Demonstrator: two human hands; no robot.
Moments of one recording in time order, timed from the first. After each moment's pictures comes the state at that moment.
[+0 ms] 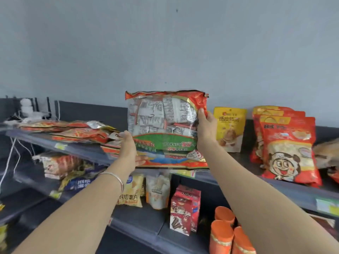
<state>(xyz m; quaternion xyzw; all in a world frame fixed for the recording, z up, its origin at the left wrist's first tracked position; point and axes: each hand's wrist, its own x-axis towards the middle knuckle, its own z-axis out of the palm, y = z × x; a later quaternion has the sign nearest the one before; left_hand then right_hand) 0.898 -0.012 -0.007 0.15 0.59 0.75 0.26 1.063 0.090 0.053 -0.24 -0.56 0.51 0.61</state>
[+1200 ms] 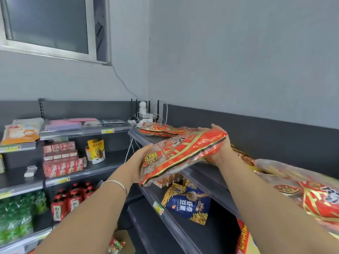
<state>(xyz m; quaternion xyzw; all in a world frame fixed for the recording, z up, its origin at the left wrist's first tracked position) 0.479 -0.158 -0.037 0.09 0.57 0.75 0.33 0.561 0.068 0.013 -0.09 -0.44 0.88 0.15</state>
